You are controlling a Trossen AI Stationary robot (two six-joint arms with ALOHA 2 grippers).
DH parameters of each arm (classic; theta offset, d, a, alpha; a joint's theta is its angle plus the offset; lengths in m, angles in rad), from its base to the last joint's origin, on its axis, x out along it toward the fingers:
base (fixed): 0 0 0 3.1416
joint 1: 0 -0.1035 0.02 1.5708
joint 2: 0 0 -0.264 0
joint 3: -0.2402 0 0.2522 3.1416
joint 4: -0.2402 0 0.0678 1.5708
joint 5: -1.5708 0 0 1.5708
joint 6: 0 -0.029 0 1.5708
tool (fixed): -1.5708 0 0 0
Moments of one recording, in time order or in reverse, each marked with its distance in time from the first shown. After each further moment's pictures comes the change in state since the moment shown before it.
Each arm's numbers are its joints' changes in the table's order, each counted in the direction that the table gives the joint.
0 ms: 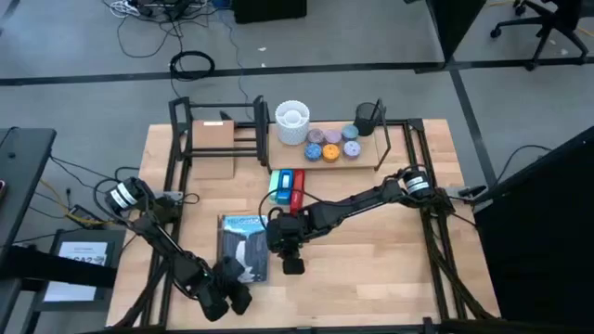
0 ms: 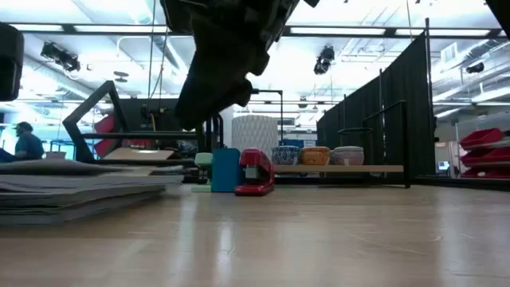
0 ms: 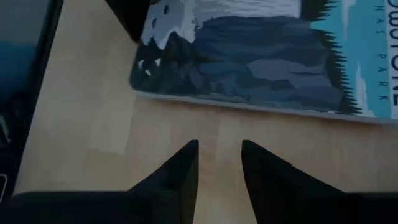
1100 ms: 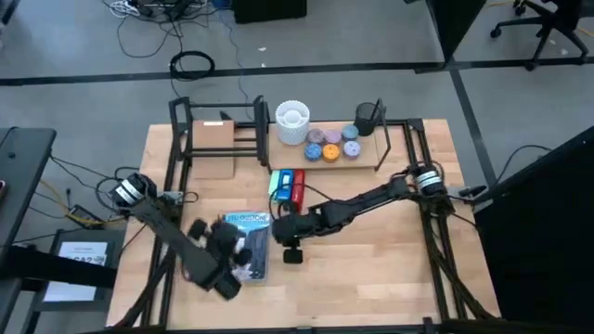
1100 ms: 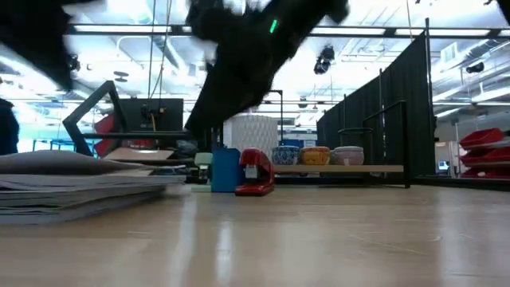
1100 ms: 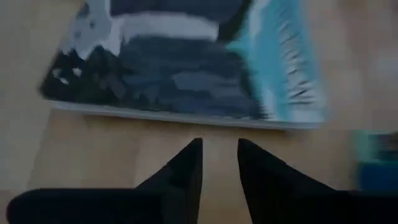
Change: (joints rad) left arm -0.244 -0.001 -0.413 -1.430 -0.257 0.115; right arm -0.029 -0.163 0.261 0.207 0.352 0.054
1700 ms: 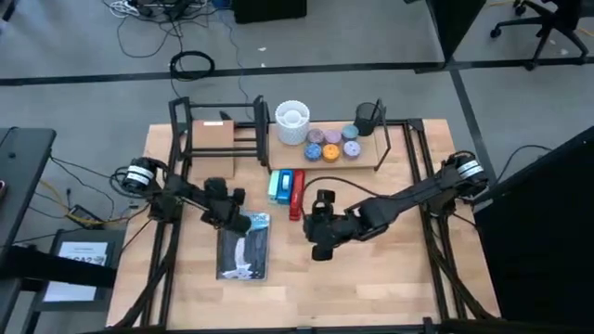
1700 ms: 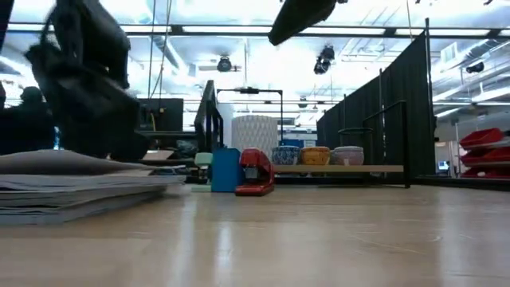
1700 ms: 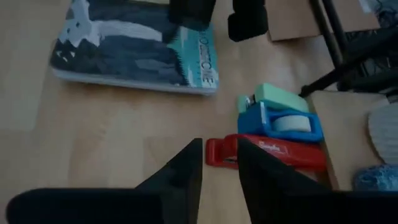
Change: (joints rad) left arm -0.505 -0.029 0.583 0.552 -0.164 0.115; right arm -0.111 -0.280 0.065 -0.261 0.279 -0.076
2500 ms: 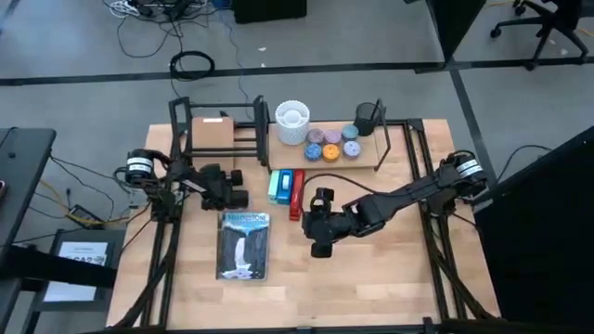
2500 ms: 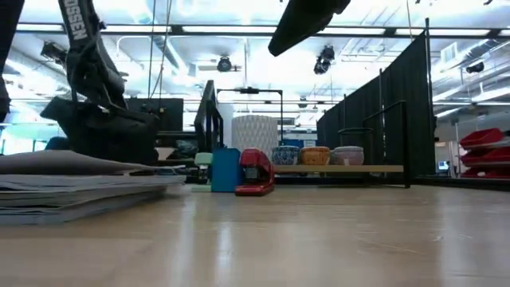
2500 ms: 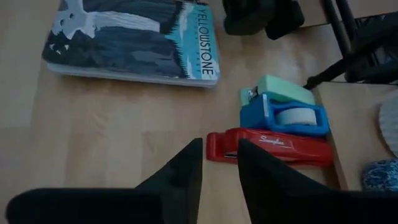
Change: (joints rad) left arm -0.311 -0.006 0.201 0.581 -0.205 -0.314; right arm 0.028 0.004 0.004 0.002 -0.050 0.000
